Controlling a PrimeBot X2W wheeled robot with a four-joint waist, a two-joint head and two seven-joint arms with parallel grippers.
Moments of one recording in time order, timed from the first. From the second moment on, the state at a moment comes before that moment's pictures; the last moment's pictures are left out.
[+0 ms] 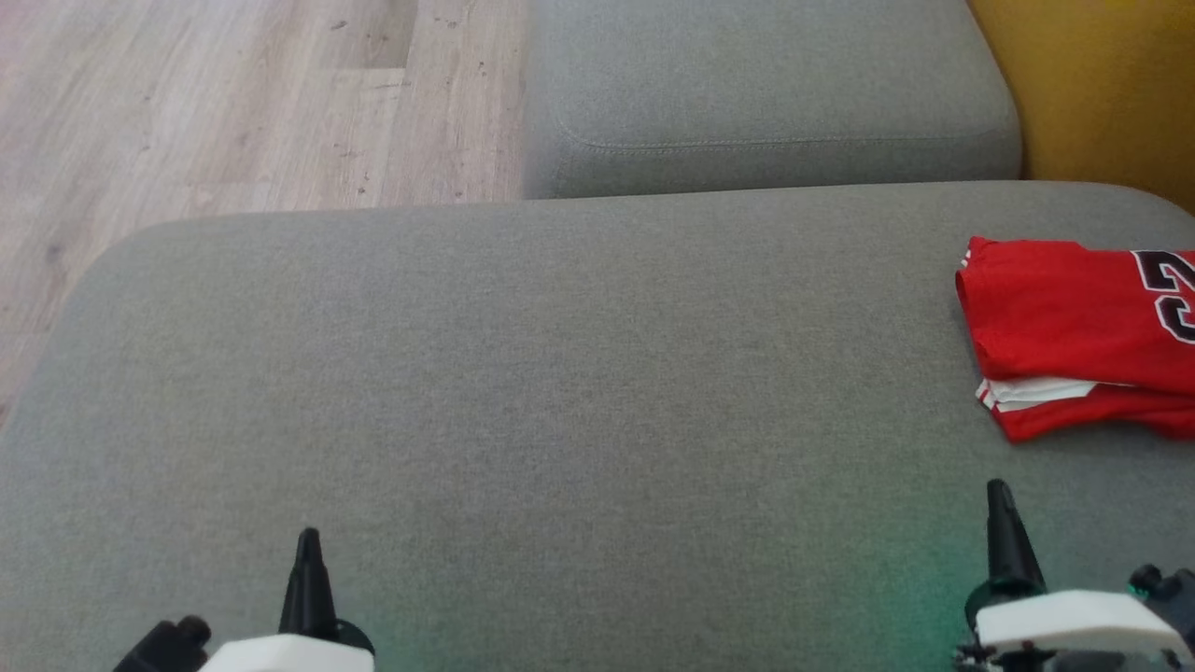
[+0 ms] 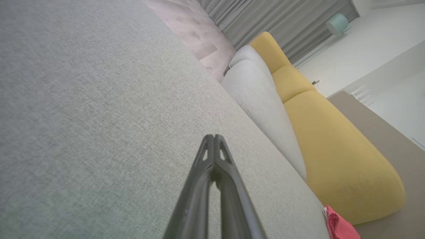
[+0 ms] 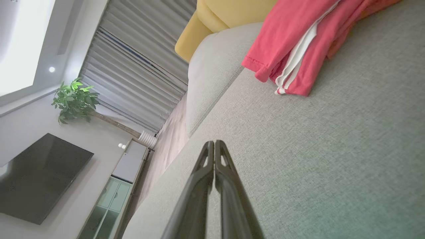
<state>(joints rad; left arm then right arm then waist) 0.10 0.07 -0.15 0.23 -0.96 -0.02 -0.09 0.12 -0.05 0.01 0.25 0.96 0.13 -0.09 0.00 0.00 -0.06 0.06</state>
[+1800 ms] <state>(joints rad) -0.04 0.07 0.02 0.27 -1.58 -0.11 0.06 -0.04 -0.05 -0.09 0.27 1.57 0.13 0.07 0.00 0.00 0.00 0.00</state>
